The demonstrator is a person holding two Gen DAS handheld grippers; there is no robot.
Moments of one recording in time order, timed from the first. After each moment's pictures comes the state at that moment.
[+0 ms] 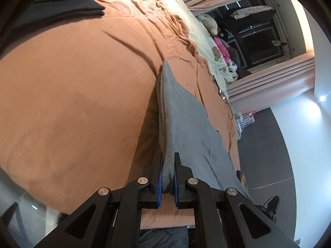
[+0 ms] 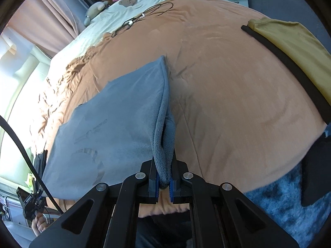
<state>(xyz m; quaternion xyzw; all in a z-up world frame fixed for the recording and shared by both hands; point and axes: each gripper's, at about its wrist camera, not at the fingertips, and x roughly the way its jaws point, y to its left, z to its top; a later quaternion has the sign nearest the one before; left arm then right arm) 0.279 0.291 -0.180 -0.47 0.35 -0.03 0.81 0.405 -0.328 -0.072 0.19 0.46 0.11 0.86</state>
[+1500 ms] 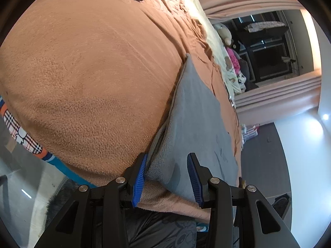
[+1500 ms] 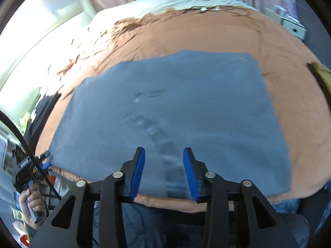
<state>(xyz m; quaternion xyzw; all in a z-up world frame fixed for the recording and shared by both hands) 0.230 0.275 -0.231 -0.52 0.33 0.01 0.79 0.345 -0.140 -0.072 0.02 0.44 0.25 0.86</state>
